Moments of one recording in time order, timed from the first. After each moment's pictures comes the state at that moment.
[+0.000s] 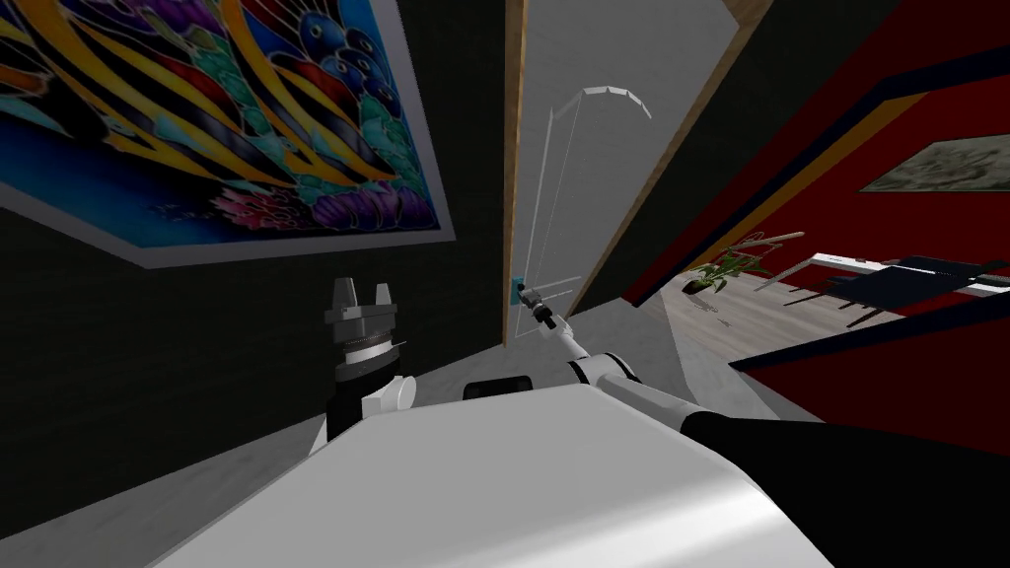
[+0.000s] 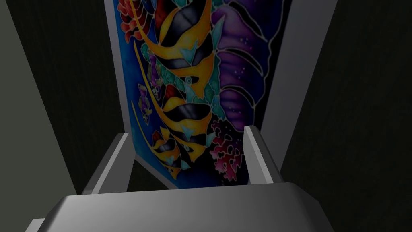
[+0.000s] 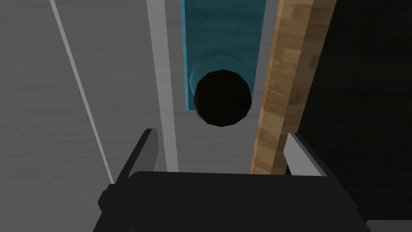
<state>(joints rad) -0.44 -0.20 -0.03 -0.68 0.40 -0.57 1.00</state>
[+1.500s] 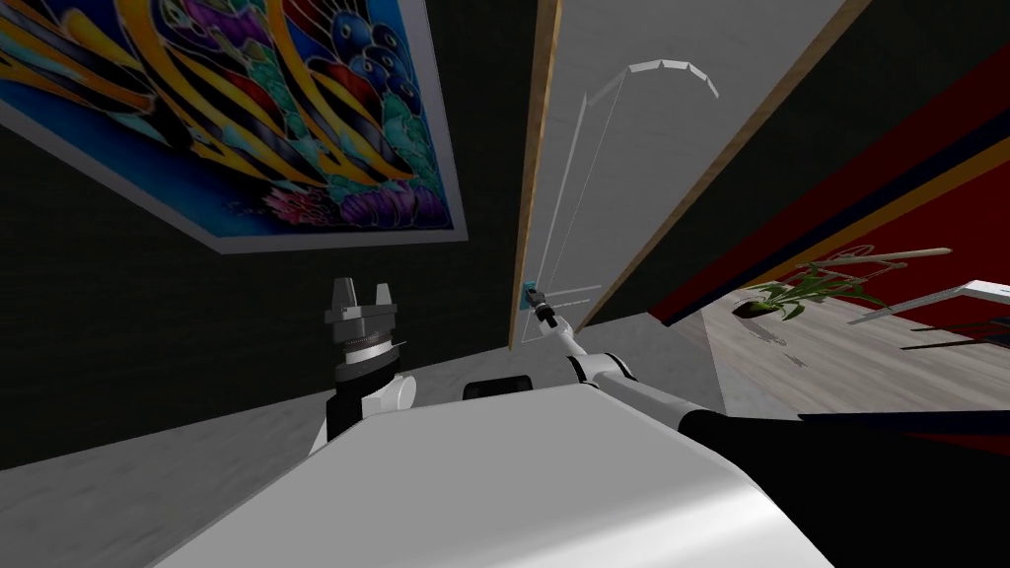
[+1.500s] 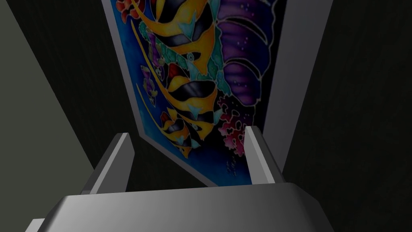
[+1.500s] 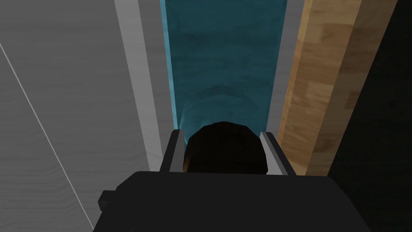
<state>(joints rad) -0.47 -0.17 -0.16 -0.63 0.37 -0.54 1.09</state>
